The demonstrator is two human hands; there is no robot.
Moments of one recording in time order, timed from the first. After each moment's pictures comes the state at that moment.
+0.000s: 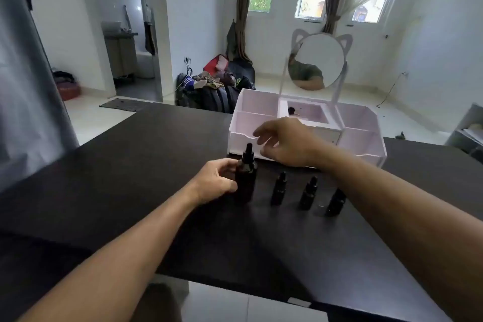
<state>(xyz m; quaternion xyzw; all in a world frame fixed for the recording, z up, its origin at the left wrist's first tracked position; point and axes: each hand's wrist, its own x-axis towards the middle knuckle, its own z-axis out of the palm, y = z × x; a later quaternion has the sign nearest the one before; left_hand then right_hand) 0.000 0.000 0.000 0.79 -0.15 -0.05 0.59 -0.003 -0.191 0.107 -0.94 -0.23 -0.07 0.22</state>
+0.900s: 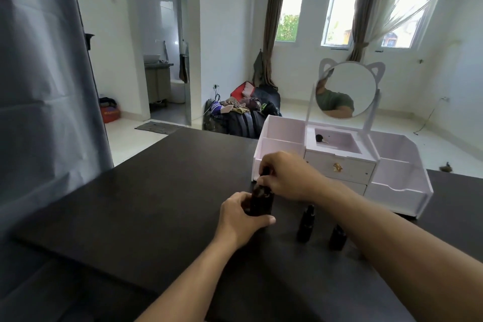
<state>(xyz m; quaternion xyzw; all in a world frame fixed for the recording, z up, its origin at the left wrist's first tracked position) 0.001 -0.017 -0.038 0.83 0.01 0.12 0.54 0.019 -0.151 0.089 -0.94 -0.28 -0.09 0.16</state>
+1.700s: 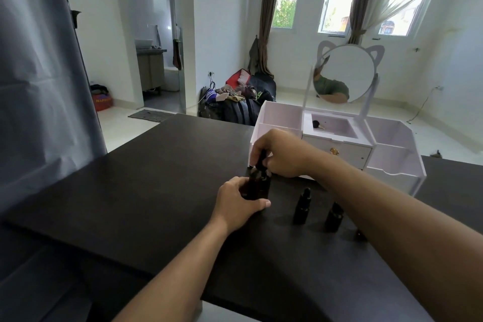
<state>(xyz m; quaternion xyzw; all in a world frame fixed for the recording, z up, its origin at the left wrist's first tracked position) -0.001 -0.017 -0.034 0.83 -0.02 0.12 0.55 0.018 -0.148 0.106 -0.94 -0.31 -0.04 0.15</state>
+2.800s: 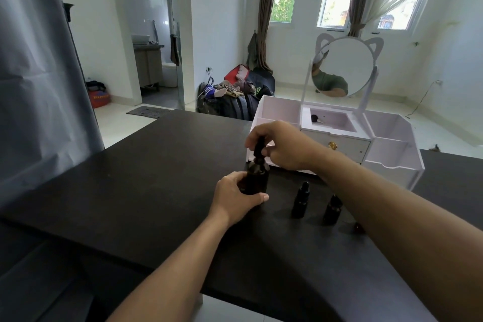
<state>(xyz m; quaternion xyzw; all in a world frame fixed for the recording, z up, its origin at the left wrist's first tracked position) -0.005 -0.018 -0.030 0.84 -0.02 0.11 0.54 0.017 -0.154 0.102 -0.92 -0.32 -0.04 0.23</state>
